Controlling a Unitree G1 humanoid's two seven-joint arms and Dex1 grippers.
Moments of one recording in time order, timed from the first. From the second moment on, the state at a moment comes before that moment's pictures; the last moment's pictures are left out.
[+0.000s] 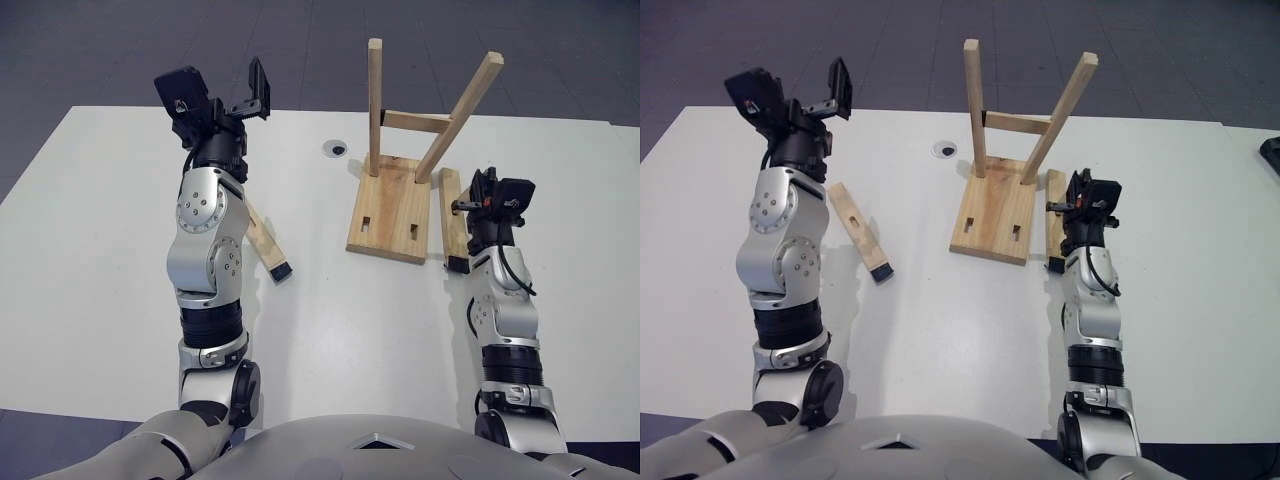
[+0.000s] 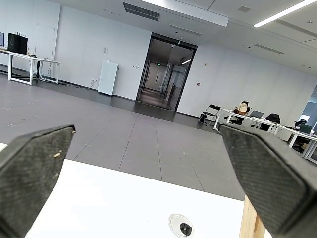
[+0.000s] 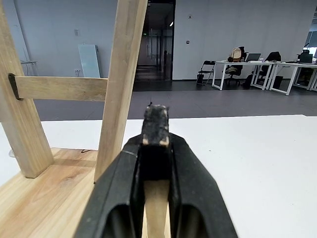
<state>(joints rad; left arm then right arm) -0.46 -0.02 0.12 -0.29 -0.24 0.42 0.15 -0.17 -0.18 -0.16 0.11 0.18 0.01 0.00</state>
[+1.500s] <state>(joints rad) -0.50 -0.02 0.14 -0.21 -0.22 0.40 0.13 -0.60 -0.26 -0.23 0.16 0.18 0.11 0.03</state>
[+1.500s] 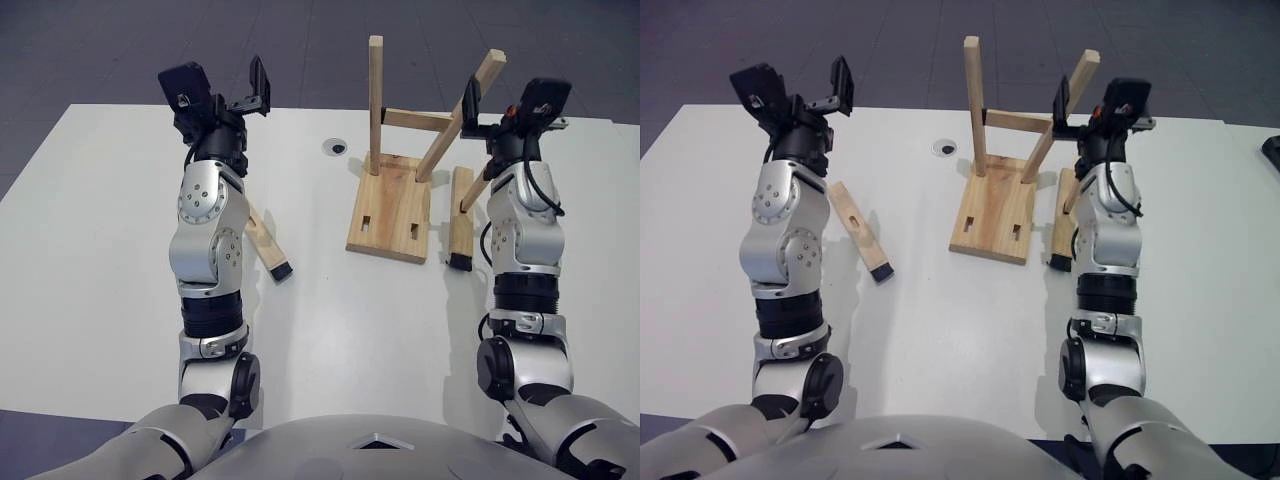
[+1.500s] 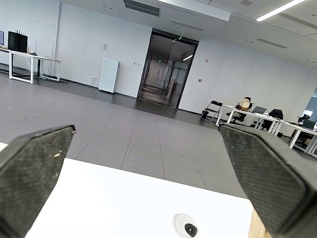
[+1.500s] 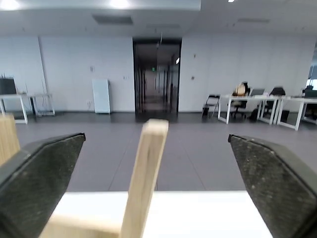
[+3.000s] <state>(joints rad) -0.39 -0.01 0.14 -0.30 -0.16 0.39 0.16 0.02 -0.25 -0.15 -0.40 0.15 0.45 0.03</state>
